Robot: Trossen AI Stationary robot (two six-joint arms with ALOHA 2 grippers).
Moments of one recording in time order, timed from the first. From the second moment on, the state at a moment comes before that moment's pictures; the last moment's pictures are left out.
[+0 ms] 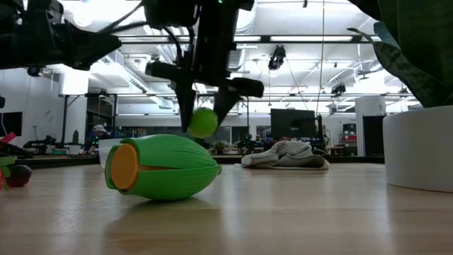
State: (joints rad) left arm 0.00 0.15 0.01 0.33 -0.24 0.27; right arm 0.08 2.40 2.23 -1.17 0.29 1.07
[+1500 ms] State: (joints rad) left arm 0.00 0.15 0.01 0.33 -0.24 0.27; right arm -0.13 2.52 2.27 -0.69 0.14 0.52
